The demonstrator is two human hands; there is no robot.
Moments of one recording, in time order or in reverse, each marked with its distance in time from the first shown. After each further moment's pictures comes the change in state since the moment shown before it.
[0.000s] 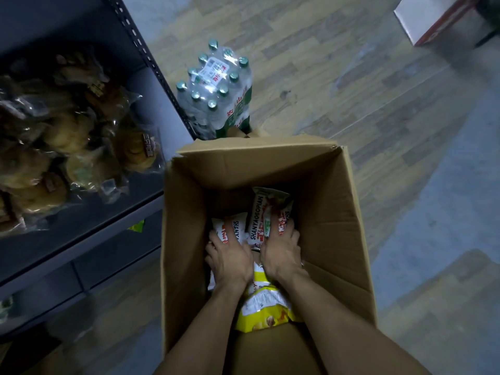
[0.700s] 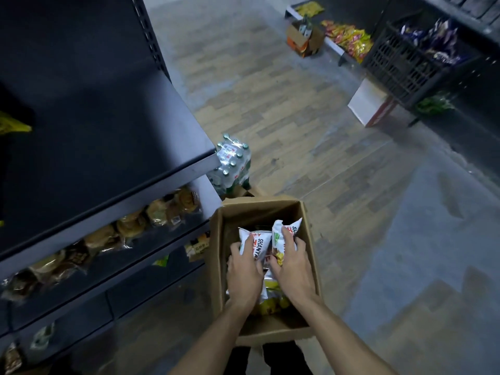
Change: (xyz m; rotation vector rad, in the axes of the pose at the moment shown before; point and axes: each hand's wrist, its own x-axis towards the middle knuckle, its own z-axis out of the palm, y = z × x) left_hand -0.162 0.022 -0.189 -0.349 0.113 0.359; right_hand -0.197 -0.024 -0.170 0.387 0.349 -0.198
